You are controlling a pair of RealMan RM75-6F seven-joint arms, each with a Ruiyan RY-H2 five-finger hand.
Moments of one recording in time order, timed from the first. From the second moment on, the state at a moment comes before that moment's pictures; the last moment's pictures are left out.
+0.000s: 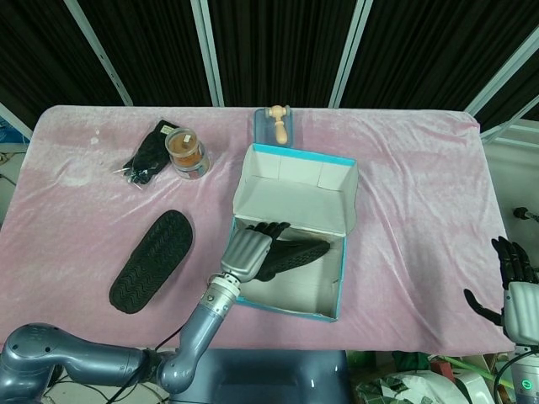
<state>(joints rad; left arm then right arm) -0.92 -1.87 -0.31 -1.68 0.84 1.18 0.77 0.03 -1.20 0.11 -1.49 -1.47 1.55 0.17</state>
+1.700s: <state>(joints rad) -0.82 -1.90 -0.32 -1.67 1.20 1.28 0.25 0.04 -1.21 0.12 -1.48 -1.46 1.54 0.18</state>
